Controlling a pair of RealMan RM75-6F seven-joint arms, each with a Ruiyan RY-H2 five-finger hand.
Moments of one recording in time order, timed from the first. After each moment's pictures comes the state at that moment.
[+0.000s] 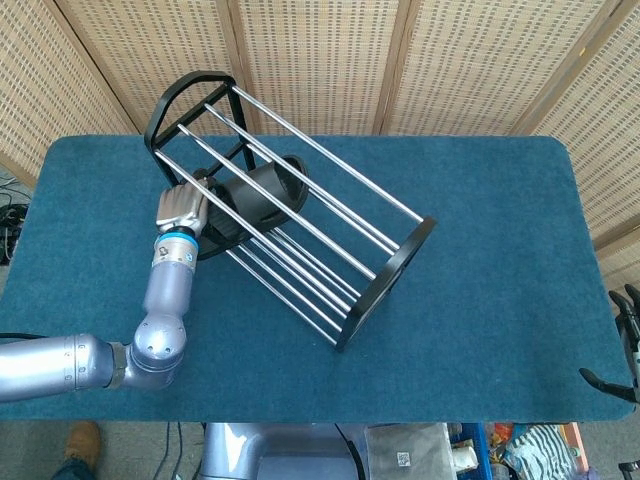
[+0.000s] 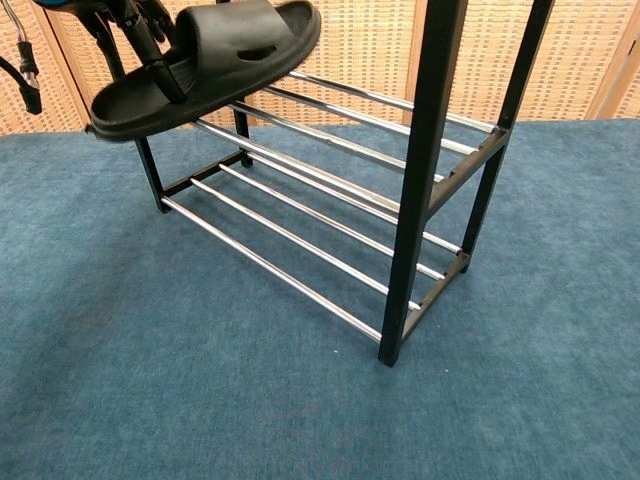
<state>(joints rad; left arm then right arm) -1.17 -1.29 -0.58 -1.78 -0.20 1.28 0.97 0.00 -0.89 0.07 -1.75 -1.46 1.50 0.12</state>
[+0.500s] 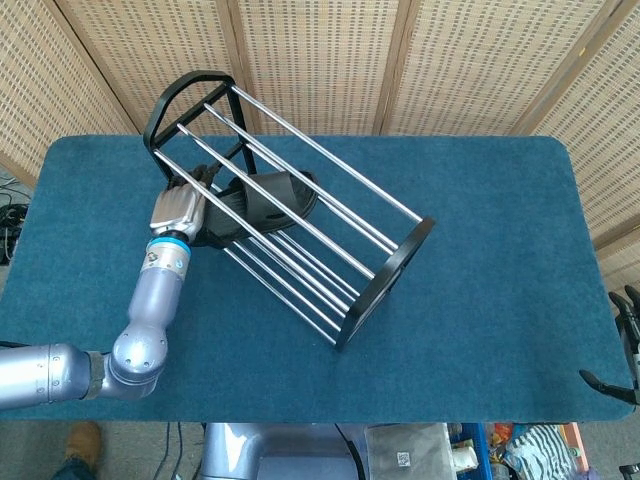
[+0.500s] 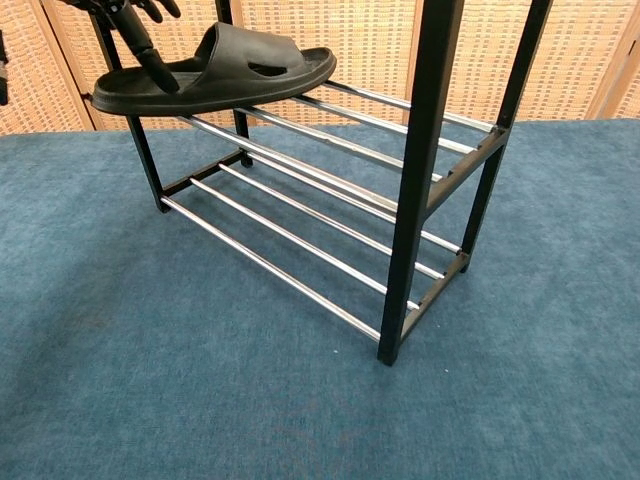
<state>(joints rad) -1.13 -1.20 -0.57 -1.89 -0.16 1.23 0.92 -0.01 -0.88 0.06 -1.76 -1.47 1.51 0.13</state>
